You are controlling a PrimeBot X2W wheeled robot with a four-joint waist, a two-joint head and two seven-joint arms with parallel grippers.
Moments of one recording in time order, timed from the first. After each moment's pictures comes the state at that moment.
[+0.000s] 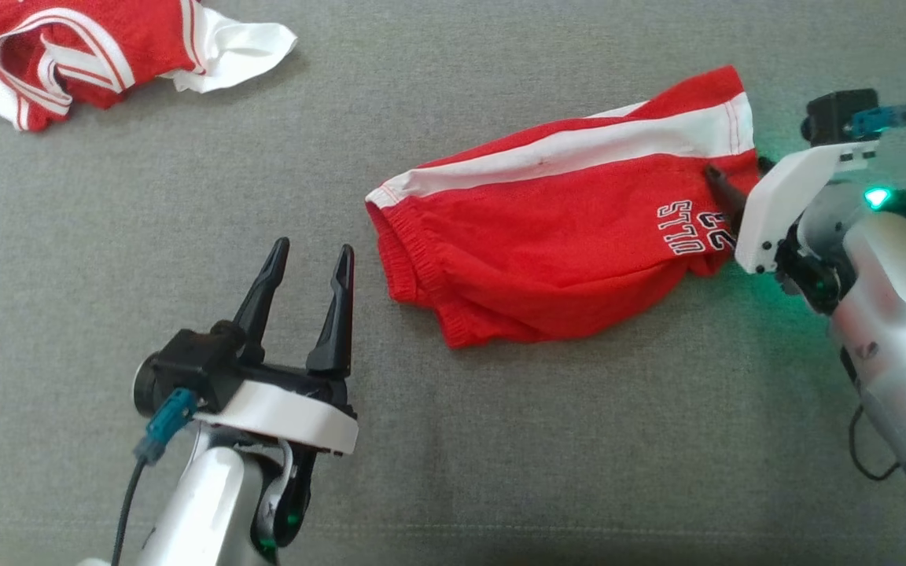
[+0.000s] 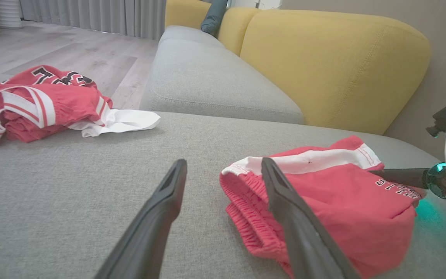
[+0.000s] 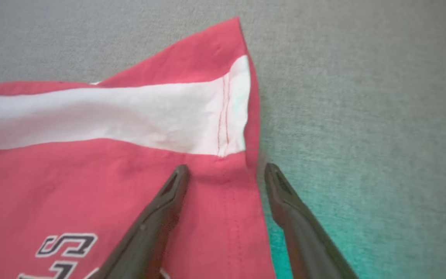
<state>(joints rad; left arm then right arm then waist) -0.17 0.08 -0.34 0.11 -0.28 0.02 -0.25 -0.88 -0.29 0.52 1.03 0.59 0.12 0.26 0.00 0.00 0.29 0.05</state>
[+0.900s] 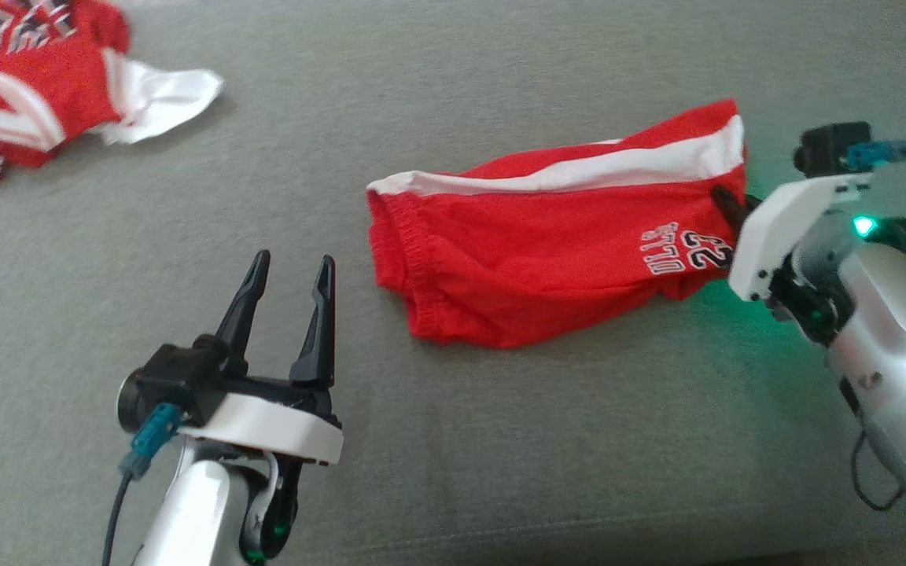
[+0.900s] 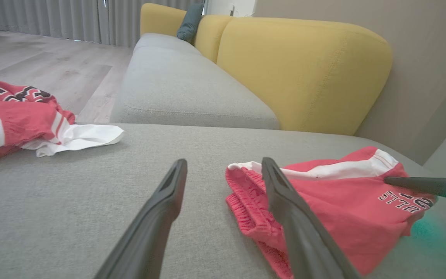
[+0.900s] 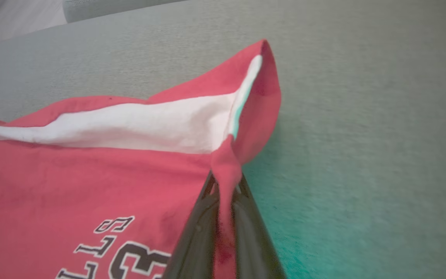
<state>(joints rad) -0.13 0.06 -0.28 0.10 -0.25 -0.01 -0.25 -0.80 -0.32 0.60 0.93 0.72 0.12 0.24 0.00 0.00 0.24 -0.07</state>
